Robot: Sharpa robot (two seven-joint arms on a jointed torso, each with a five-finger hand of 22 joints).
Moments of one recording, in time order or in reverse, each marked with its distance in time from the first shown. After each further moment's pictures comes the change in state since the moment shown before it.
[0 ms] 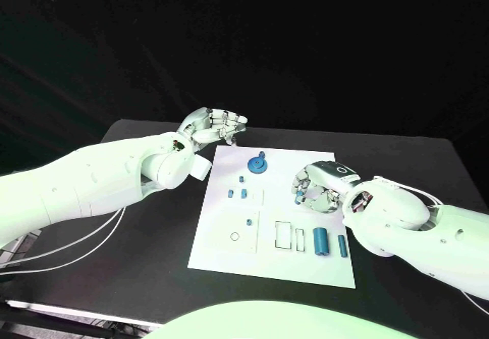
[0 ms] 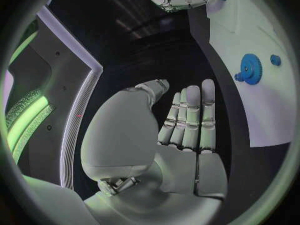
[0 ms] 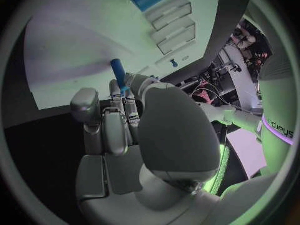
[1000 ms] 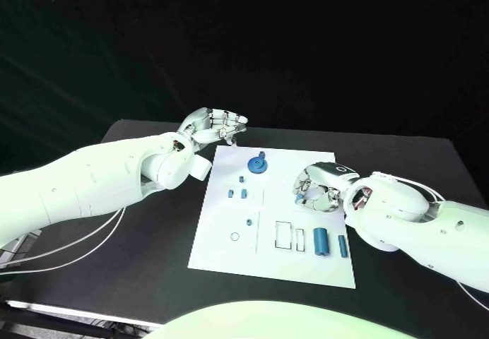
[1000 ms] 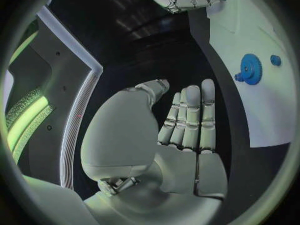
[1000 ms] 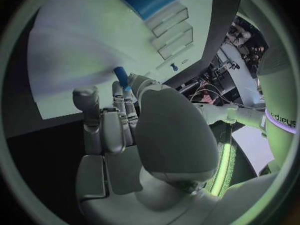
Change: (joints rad) left arm 0.000 -0.003 0.000 0.004 0.000 0.000 0.002; left_hand 0.000 0.000 0.002 -0.002 0.000 0.002 -0.002 -0.004 -0.001 0.007 0.000 -0.004 0.001 0.000 0.000 -0.004 0.001 0.000 0.004 -0.004 0.000 0.001; right arm 0.010 0.014 0.008 -0.035 0.065 0.096 0.016; right_hand 0.033 -0.004 -0.128 0.095 0.001 -0.070 0.032 -0.108 -0.042 -0.055 -0.037 -0.013 -0.022 0.002 0.041 -0.008 -0.027 0.017 -0.037 0.030 -0.078 -0.081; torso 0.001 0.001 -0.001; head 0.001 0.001
